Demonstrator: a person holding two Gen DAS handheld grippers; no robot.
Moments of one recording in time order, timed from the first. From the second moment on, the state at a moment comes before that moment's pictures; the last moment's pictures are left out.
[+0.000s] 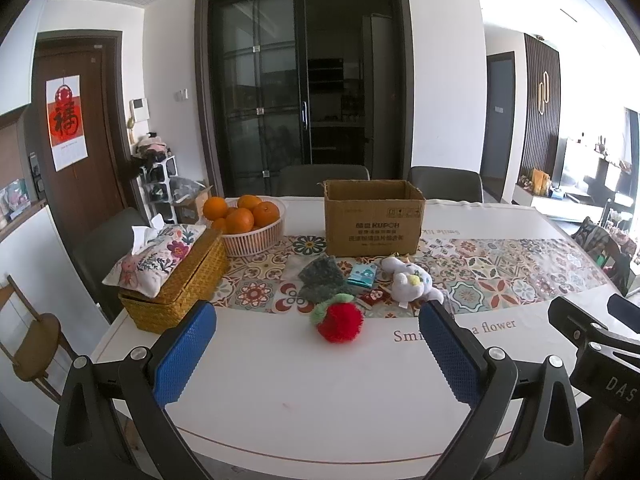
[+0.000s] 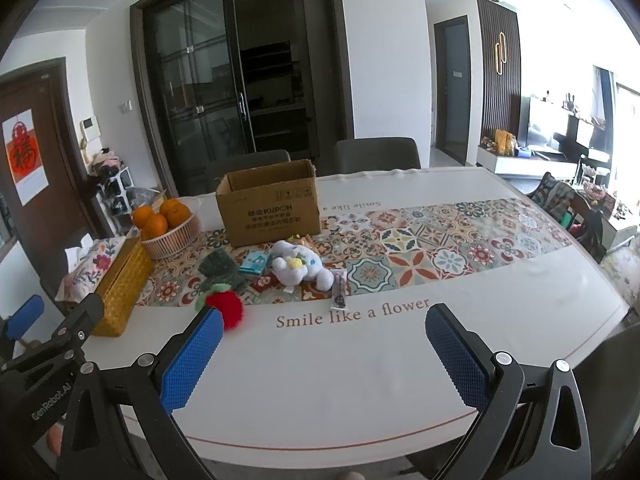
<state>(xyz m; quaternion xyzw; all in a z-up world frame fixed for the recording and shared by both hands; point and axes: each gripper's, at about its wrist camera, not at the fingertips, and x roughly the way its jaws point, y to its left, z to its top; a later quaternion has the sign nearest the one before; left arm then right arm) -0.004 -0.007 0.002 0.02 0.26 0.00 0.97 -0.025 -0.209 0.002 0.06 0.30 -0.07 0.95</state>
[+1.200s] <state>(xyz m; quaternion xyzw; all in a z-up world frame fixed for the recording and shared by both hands) -0.003 -0.012 0.002 0.02 0.26 0.00 0.97 -0.030 -0.219 0.007 0.07 0.30 -0.07 0.95</state>
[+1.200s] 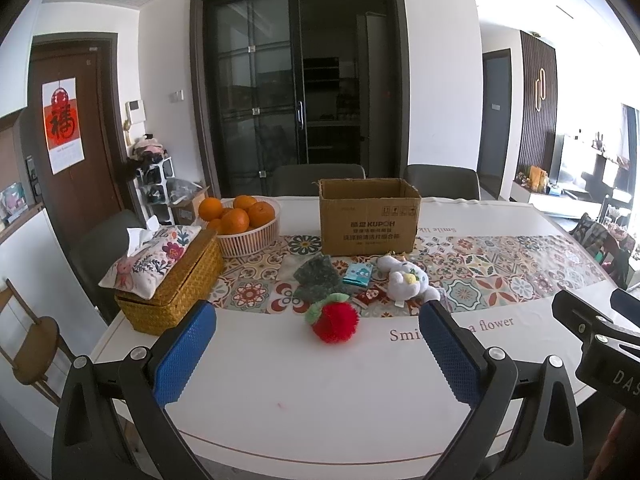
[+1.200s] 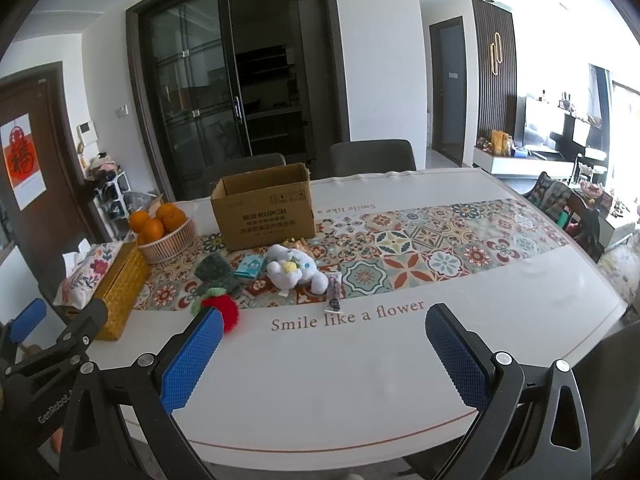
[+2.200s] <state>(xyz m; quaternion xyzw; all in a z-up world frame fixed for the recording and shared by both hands) 0.021 -0.013 -0.016 0.01 0.29 0.00 0.96 0.000 -0.216 -0.012 0.08 0.33 -0.06 0.94</state>
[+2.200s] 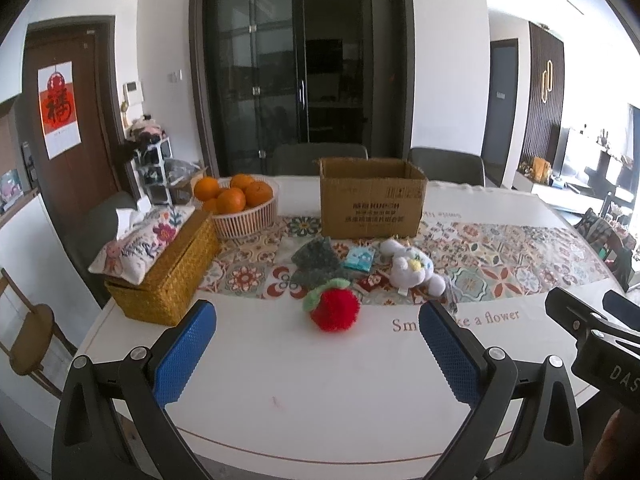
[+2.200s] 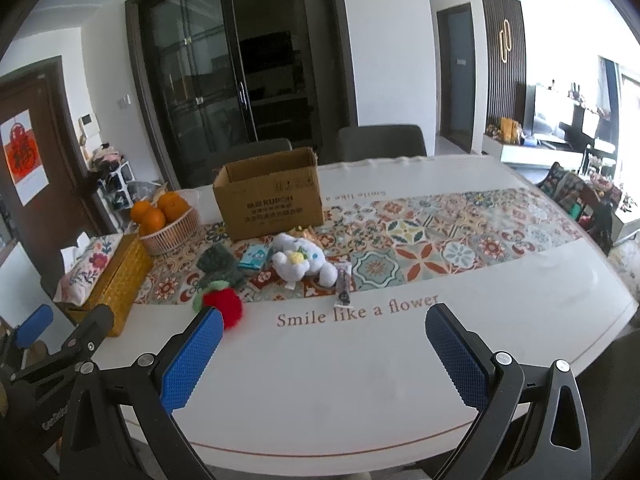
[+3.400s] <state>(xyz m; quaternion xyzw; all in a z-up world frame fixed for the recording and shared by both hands) 0.207 -0.035 -0.174 -0.03 0.46 0.06 0.88 0.212 -0.249 -0.174 0.10 0.49 -0.04 0.86</state>
